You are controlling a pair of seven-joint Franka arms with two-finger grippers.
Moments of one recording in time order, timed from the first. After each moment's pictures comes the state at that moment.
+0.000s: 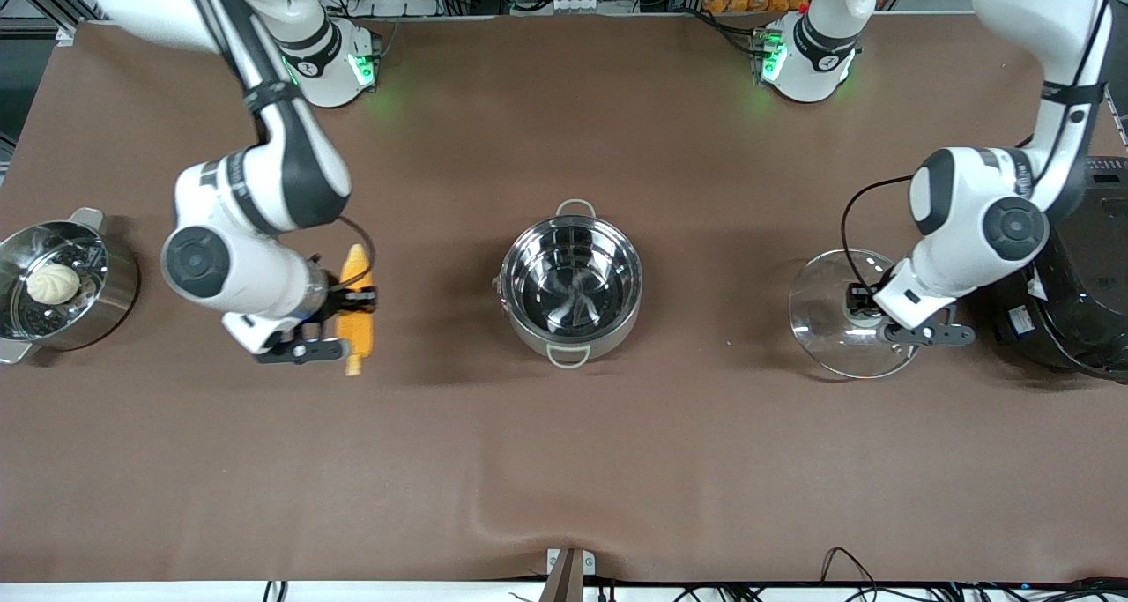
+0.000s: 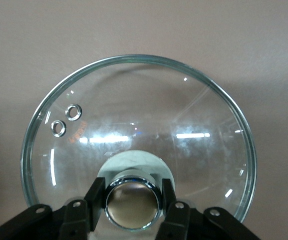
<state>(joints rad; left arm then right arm) -0.03 0.30 -0.03 -2.12 0.05 2.41 -0.02 0.32 0.41 0.02 -1.62 0.13 1.91 0.23</state>
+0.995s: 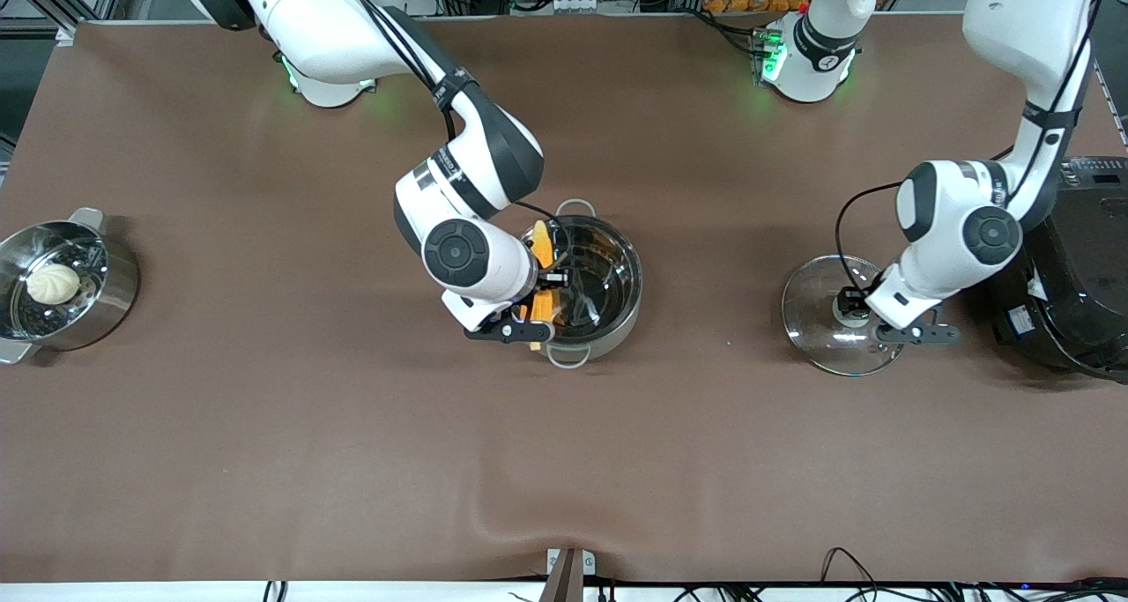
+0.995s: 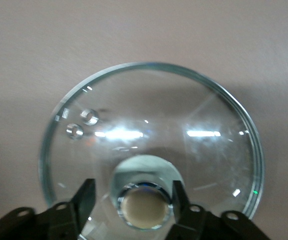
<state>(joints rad) 0.03 0.36 -0.03 -2.12 0.06 2.48 -0.01 0.60 0.77 0.02 -1.15 0.32 1.84 0.61</state>
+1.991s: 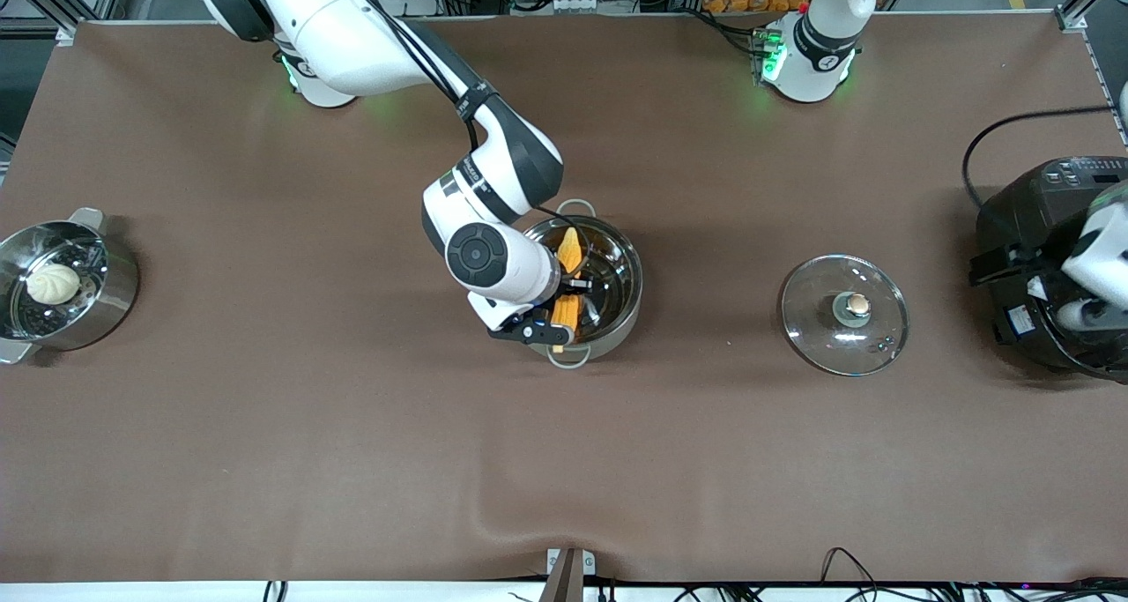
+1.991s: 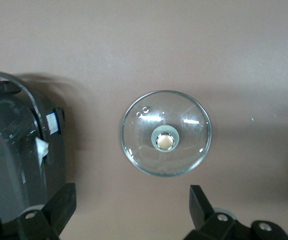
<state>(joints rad) 0.05 0.20 -0.03 -1.47 0.06 1.62 -0.01 0.64 0.82 0.02 -1.15 0.35 1.93 0.67</state>
